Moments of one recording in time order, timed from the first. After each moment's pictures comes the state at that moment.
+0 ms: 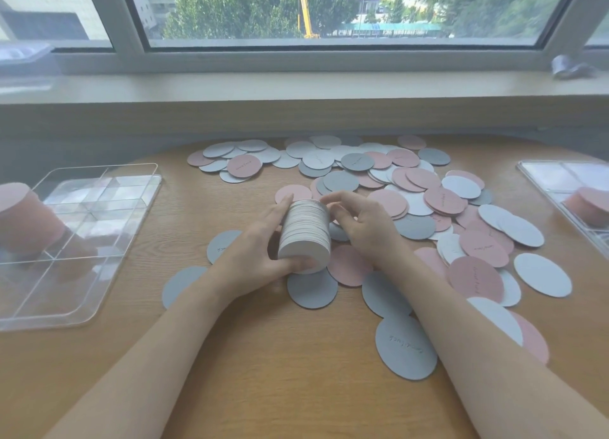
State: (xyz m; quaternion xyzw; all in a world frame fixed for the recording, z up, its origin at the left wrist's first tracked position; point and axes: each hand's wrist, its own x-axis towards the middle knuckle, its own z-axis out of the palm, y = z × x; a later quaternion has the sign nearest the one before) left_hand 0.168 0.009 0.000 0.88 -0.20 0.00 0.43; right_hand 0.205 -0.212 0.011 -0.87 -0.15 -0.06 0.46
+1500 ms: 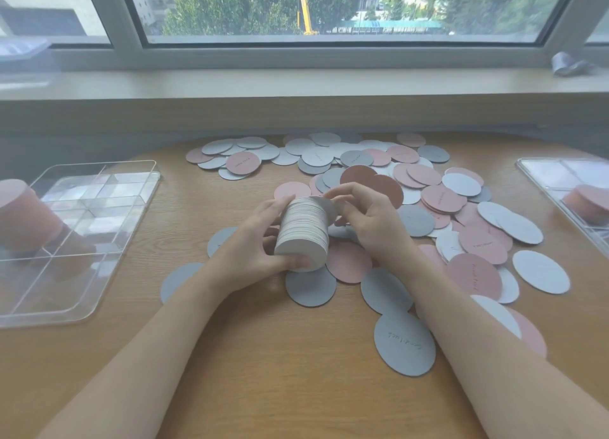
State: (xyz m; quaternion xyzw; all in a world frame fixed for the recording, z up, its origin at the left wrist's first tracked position) left_hand 0.168 0.010 0.002 0.85 -0.20 -0.01 0.49; right_hand 0.199 -0.215 0.019 -0.79 -0.12 -0.01 0.59
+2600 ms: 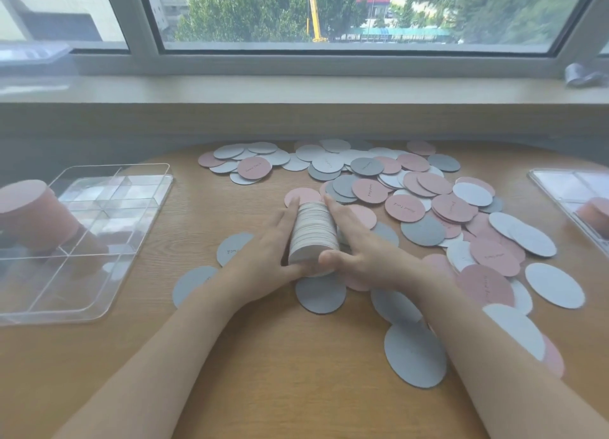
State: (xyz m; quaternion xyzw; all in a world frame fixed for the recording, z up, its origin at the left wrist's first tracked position) left_hand 0.166 0.006 0.000 0.92 -0.19 -0.01 0.36; right_hand 0.185 -0.209 0.023 -0.89 -0.26 0.12 0.35
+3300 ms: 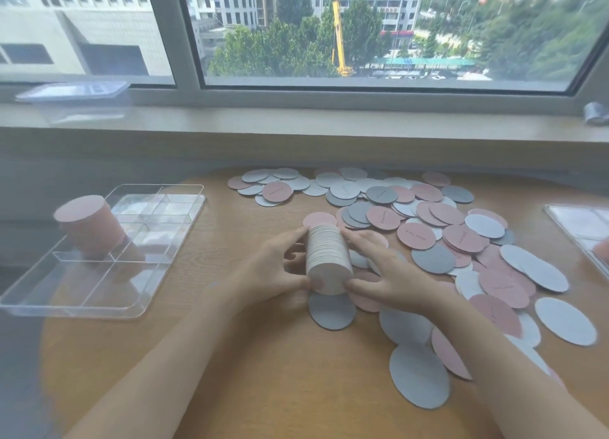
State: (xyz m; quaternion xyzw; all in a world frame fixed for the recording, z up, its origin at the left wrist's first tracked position) left_hand 0.161 0.023 0.022 0.87 -0.14 -0.03 0.47; right_hand 0.178 -0.226 0.035 -0.89 -0.28 0.09 0.35
